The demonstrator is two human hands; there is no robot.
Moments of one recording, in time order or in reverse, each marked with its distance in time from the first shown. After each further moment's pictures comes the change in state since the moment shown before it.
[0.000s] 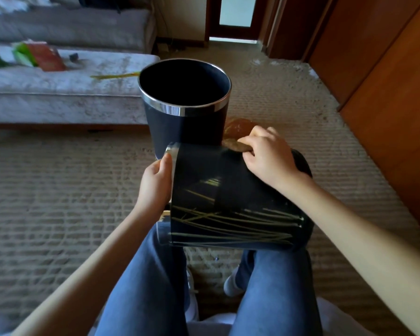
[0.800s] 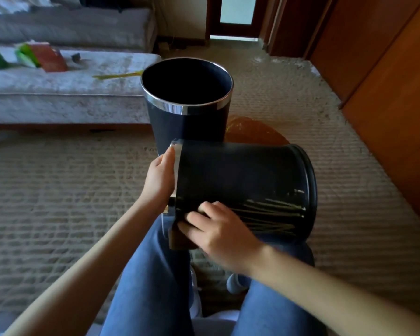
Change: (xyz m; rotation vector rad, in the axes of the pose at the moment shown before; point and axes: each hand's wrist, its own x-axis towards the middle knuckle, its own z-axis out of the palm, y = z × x) left_hand 0.017 -0.002 0.003 -0.152 -0.048 -0.080; right_hand -0.111 -0.107 0.026 0.066 0.012 -0.569
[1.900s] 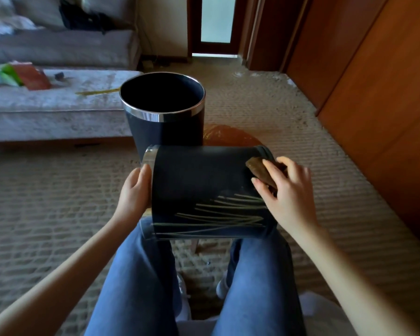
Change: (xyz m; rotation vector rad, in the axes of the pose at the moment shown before) left_hand -0.026 -0.017 -0.016 0.217 0.021 0.169; right_hand -0.096 0.110 -0.048 -0.205 0.278 0.742
